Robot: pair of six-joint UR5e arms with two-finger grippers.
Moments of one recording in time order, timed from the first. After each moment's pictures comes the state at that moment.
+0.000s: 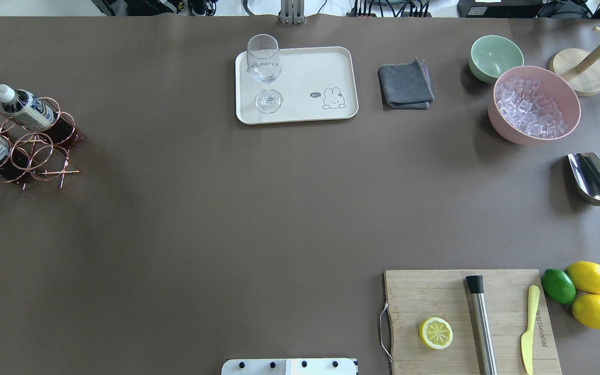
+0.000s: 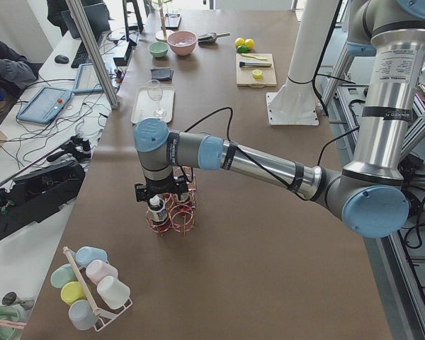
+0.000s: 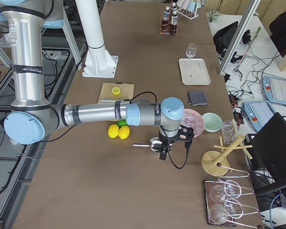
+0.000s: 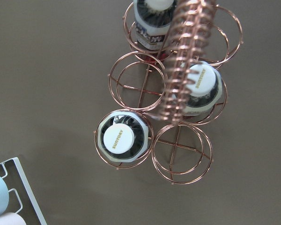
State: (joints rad) left arm -1.57 -1.70 -1.74 -1.39 -2.38 1.20; right arm 1.56 -1.57 1.70 -1.66 2.28 0.27
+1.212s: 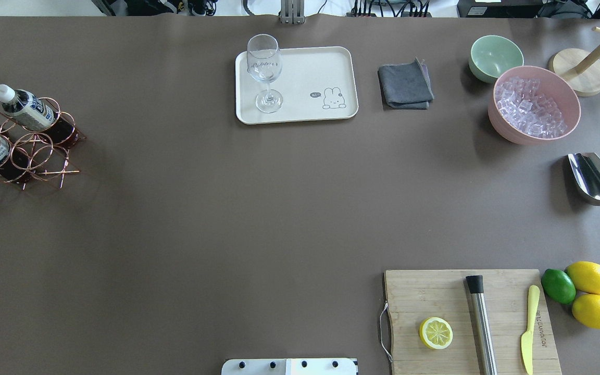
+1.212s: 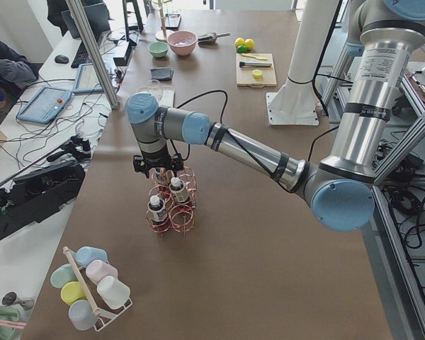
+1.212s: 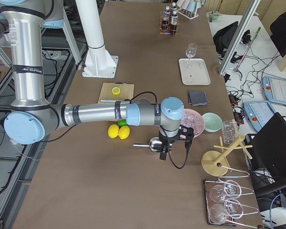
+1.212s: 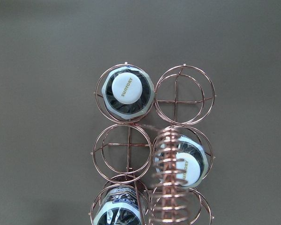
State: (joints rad) left arm -1.46 -1.80 -1.76 -1.32 -2.39 1.29; right arm 1.56 -1.57 1.70 -1.66 2.28 0.27
